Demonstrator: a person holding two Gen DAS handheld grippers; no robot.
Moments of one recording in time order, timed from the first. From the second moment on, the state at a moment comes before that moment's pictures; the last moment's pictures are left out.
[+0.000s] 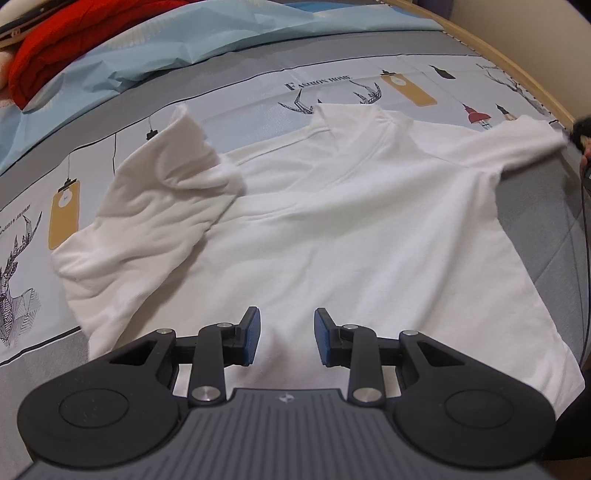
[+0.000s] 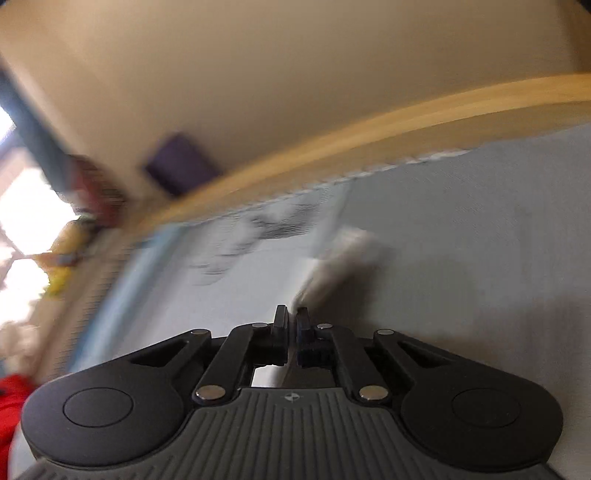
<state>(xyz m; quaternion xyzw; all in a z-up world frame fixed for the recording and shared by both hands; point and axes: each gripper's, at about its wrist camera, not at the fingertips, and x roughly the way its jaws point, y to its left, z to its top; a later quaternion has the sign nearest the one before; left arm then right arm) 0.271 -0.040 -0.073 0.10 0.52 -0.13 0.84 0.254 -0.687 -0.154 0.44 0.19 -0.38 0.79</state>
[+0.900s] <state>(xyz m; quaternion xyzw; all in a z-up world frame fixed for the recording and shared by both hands) 0.336 0.066 -0.044 -0.06 0.40 -0.04 0.91 0.291 -0.302 -0.045 0.26 0.38 0.09 0.88</state>
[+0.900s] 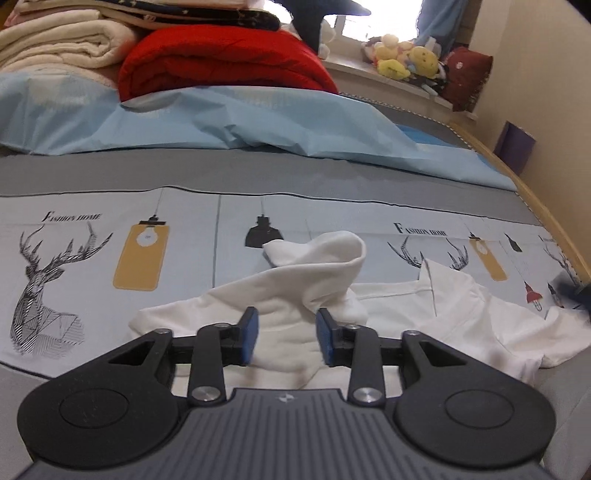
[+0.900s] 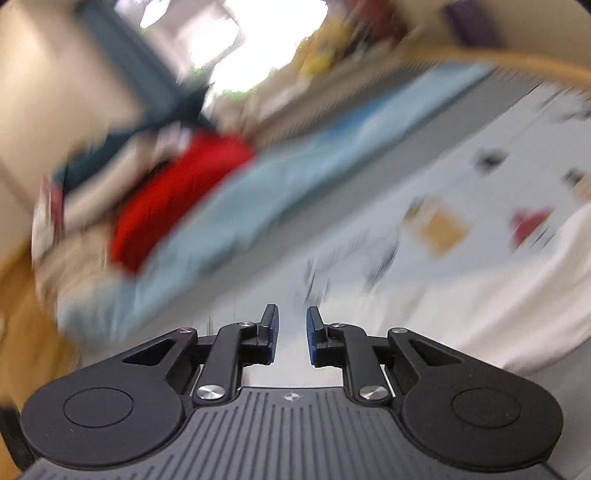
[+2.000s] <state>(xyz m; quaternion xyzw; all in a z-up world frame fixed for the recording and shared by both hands) 0.284 0.344 -0.024 -0.29 0.28 0.46 0.79 0.303 -0.243 -0.121 0.13 0.54 0.12 0.82</state>
